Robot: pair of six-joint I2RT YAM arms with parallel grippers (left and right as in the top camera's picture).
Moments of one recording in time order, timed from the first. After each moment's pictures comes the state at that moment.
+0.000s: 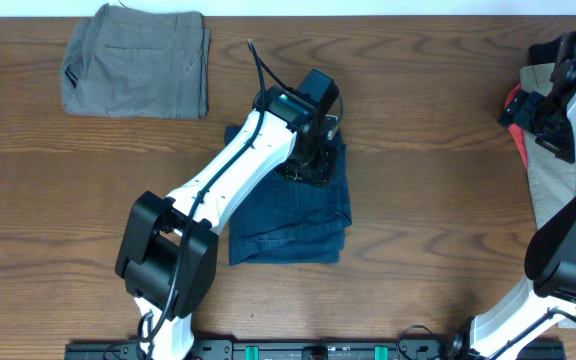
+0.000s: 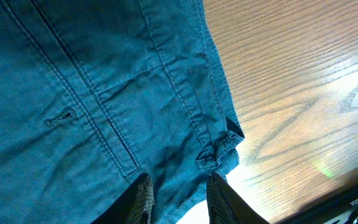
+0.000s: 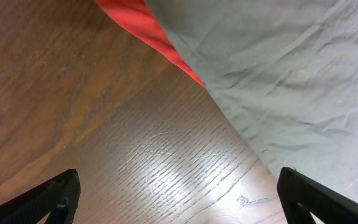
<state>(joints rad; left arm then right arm) -0.59 1.96 1.65 -1.13 0.27 -0.28 -0.30 1.93 1.70 -1.15 0.17 0.38</state>
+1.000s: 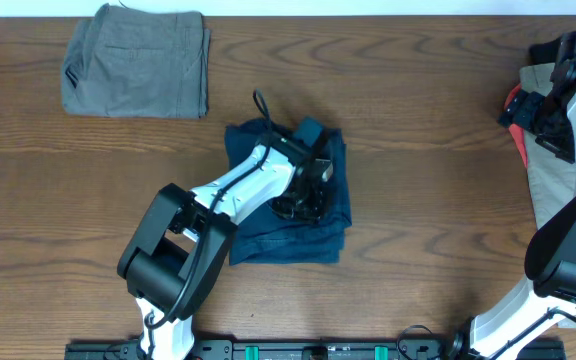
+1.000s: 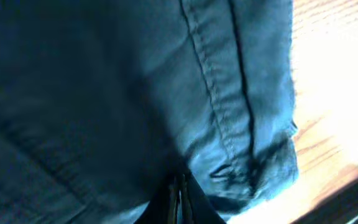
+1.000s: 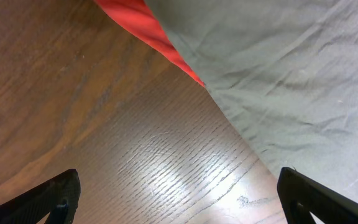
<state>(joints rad) -0.61 1.96 1.26 -0.82 0.44 -0.32 -0.30 1.93 1.70 -1.15 0.17 0.38</state>
